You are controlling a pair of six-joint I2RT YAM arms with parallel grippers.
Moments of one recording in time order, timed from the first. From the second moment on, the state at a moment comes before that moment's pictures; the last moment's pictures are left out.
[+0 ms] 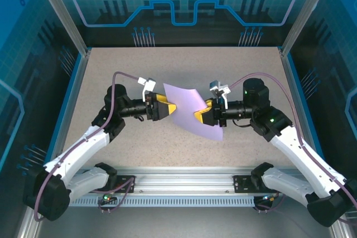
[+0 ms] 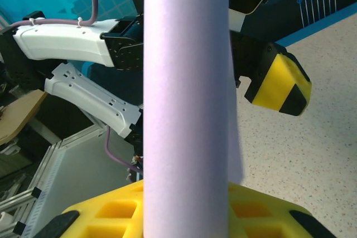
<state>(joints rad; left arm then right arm) -0.40 1.04 0.69 0.26 0.93 -0.66 0.53 0.95 0.96 -0.34 -0.93 0.17</state>
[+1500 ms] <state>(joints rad) -0.44 1.64 0.77 -0.20 0.61 -0.57 0.45 1.15 0.64 -0.39 -0.29 0.44</state>
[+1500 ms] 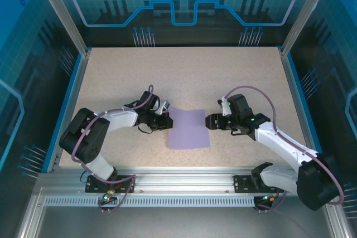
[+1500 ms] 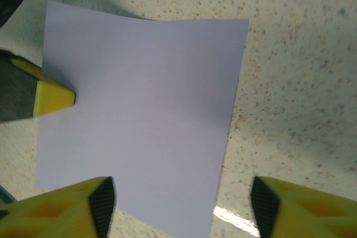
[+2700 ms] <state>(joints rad) -0.51 1.67 0.91 -0.14 0.74 -0.69 0.54 1.60 0.71 -0.21 -0.23 0.60</state>
